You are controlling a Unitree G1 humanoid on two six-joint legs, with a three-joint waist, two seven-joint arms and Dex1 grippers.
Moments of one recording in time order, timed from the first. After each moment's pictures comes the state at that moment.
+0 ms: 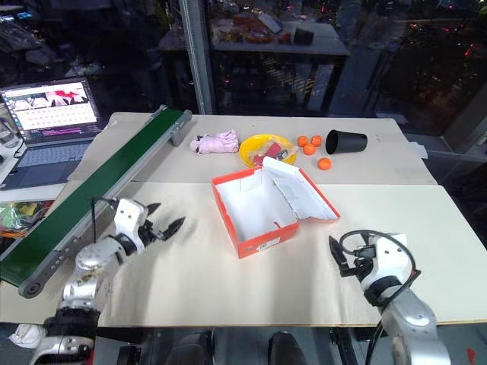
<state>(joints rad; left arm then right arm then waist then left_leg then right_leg) -0.30 0.45 0.13 0.26 -0.20 0.07 -0.62 0.19 -0.39 -0.31 -0.43 0.34 0.40 0.34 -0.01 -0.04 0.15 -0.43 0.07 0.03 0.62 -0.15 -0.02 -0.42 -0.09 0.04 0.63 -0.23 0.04</state>
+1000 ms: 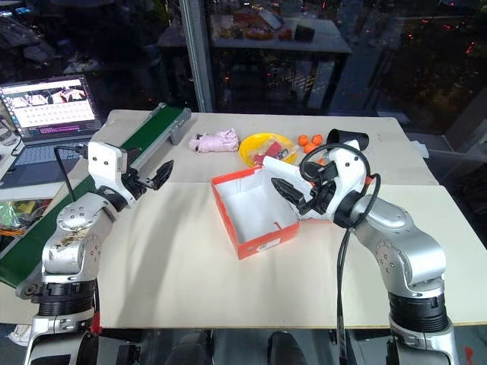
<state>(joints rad) -0.42 0.45 0.20 -0.16 -0.27 0.46 -0.37 -0.43 -0.55 -0.10 -0.40 0.61 0.77 0.48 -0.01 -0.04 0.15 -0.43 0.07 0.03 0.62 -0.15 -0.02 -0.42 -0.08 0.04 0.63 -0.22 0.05</state>
